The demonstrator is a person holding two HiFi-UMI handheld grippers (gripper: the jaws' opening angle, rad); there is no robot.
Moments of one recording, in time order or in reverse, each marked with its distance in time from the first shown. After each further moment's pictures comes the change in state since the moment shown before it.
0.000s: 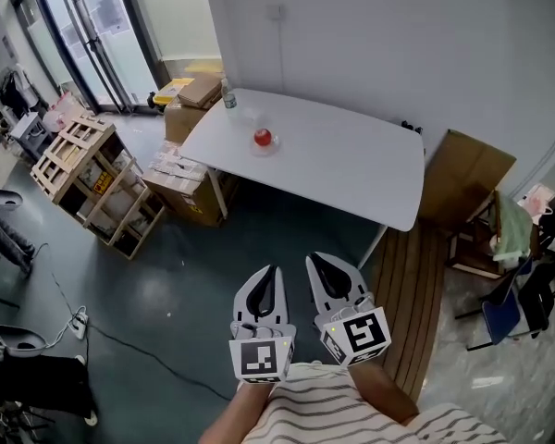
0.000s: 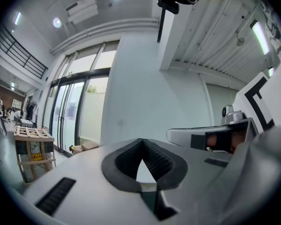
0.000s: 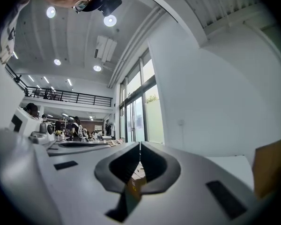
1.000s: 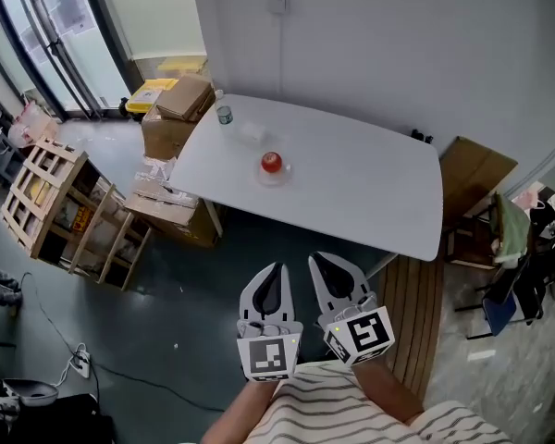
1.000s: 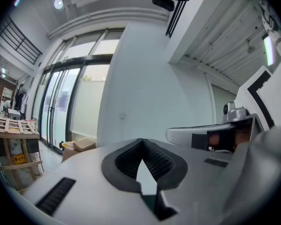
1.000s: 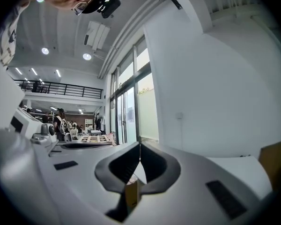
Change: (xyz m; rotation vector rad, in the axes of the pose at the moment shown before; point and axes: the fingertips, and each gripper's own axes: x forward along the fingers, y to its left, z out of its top) left arm 0.193 0.178 -0.017 -0.039 0.049 -0.097; right arm 0.253 -0.035 -0.017 0.002 0.092 -0.107
